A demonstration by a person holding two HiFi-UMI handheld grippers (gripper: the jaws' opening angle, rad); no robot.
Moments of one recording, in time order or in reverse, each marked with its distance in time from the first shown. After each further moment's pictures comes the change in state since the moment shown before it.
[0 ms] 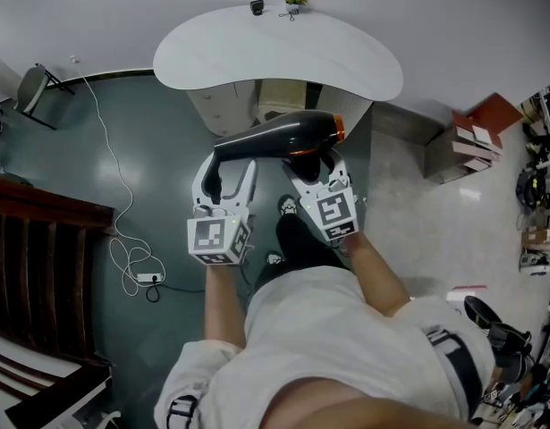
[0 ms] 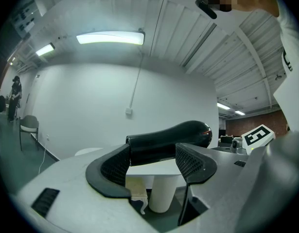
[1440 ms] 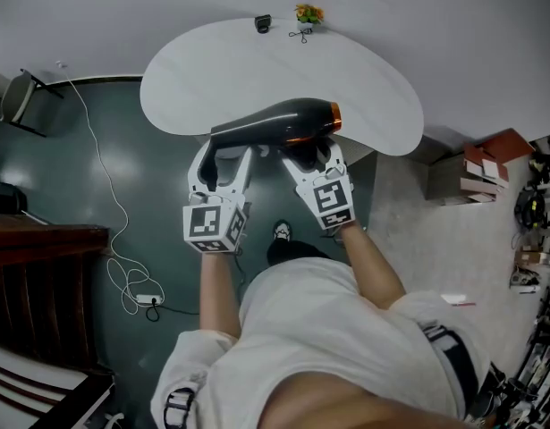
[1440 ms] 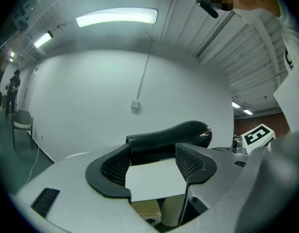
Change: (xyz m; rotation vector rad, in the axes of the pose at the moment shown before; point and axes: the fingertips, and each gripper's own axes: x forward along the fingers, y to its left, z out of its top) left arm 0.274 0.135 0.002 -0.025 0.029 0.024; right arm 0.257 -0.164 -0.007 0.021 0.039 0.035
